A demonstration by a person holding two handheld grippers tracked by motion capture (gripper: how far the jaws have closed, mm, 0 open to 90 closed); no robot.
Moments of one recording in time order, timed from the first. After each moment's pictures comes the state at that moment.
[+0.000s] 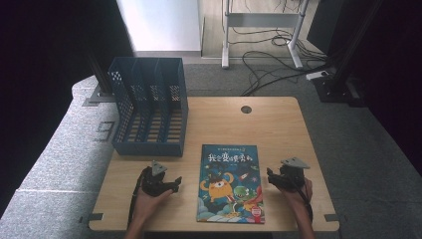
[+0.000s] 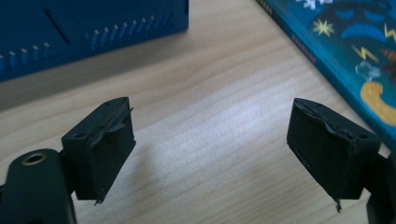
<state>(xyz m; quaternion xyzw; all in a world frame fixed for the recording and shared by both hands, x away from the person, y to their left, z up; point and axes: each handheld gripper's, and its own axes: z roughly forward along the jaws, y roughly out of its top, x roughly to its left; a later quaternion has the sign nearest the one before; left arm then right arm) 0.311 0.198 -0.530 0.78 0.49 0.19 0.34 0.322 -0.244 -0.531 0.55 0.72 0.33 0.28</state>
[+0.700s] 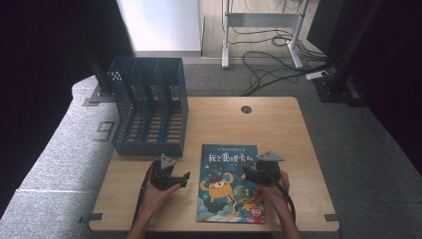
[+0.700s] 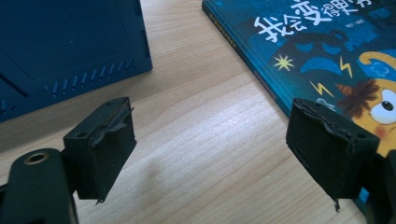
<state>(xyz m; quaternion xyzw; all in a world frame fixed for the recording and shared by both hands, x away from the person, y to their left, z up) 0.323 0.171 -0.514 0.79 0.47 0.18 0.35 0.337 -0.178 -0.521 0.50 0.75 0.37 0.23</state>
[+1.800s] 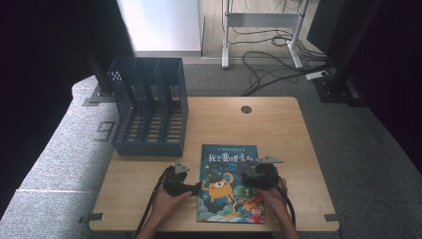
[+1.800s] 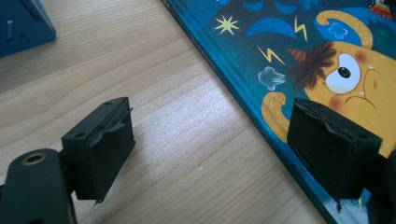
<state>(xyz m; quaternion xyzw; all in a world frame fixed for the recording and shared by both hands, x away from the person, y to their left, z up) 0.317 0.138 -0.535 0.82 0.44 0.12 0.34 0.337 -0.180 -0.545 0.52 0.76 0.35 0.17</state>
